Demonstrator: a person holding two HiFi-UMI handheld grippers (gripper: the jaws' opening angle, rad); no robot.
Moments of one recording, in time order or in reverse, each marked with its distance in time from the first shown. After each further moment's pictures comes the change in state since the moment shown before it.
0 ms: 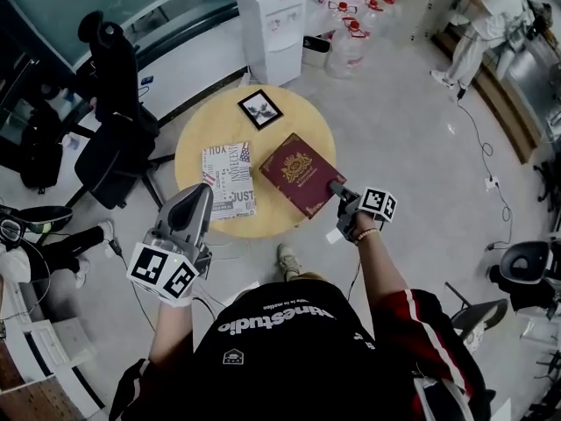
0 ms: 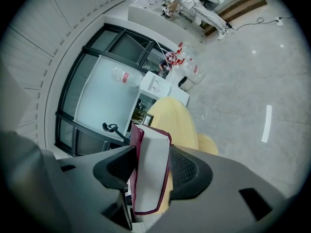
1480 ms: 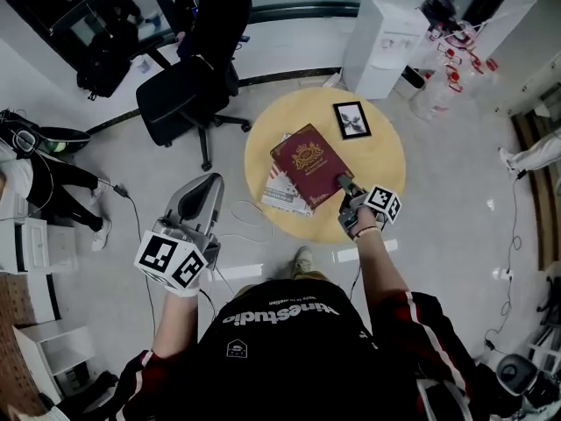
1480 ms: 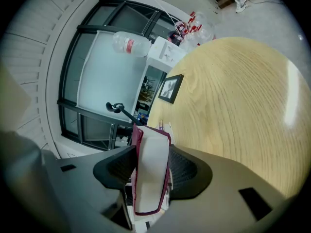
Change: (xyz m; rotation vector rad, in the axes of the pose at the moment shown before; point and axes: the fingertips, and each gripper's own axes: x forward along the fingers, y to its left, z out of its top) left arm -0.126 0.109 -0.002 -0.035 -0.056 0.394; right arm 0.182 0.099 -0.084 -0.012 0.248 0.076
